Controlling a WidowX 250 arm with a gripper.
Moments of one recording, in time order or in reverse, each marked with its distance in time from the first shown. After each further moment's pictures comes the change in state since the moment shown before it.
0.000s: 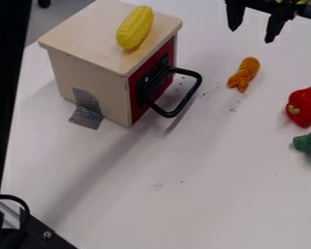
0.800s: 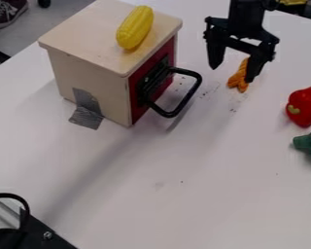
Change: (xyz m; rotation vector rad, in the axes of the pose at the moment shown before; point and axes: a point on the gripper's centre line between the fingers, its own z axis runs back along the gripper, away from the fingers) arm -0.063 0.004 -0.026 -0.007 0.057 -0.011
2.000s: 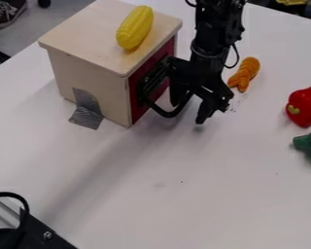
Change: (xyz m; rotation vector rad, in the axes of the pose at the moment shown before) arm -0.050 0.023 -0.044 0.152 0.032 -0.036
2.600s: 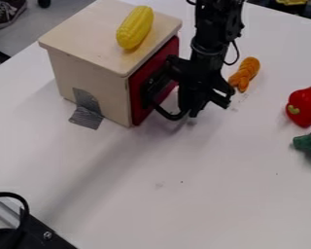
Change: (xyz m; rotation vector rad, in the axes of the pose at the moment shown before) arm 0.002 -0.007 0.001 -0.027 0.009 0.039
